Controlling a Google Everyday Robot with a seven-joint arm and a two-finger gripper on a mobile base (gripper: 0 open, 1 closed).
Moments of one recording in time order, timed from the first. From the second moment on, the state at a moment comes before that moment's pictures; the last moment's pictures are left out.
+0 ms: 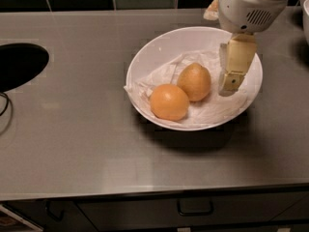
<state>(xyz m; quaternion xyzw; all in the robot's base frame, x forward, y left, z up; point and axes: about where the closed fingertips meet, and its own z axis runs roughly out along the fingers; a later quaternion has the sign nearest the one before) 0.498 -0.129 0.992 -0.70 0.69 -0.04 0.17</state>
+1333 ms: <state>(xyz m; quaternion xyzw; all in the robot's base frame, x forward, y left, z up) 0.525 -0.100 0.974 -0.74 0.65 -0.02 0.17</state>
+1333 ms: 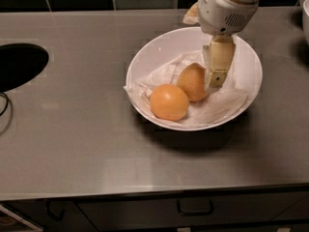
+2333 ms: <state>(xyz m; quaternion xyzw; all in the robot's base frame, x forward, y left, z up) 0.540 -0.101 0.940 -0.76 0.63 0.05 0.15</state>
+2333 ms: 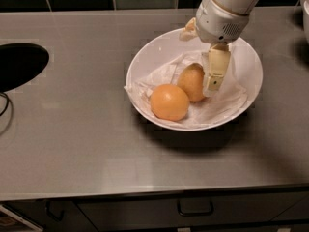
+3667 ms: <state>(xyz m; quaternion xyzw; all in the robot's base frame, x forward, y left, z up) 0.546 -0.102 0.919 -0.77 0.62 0.08 0.15</state>
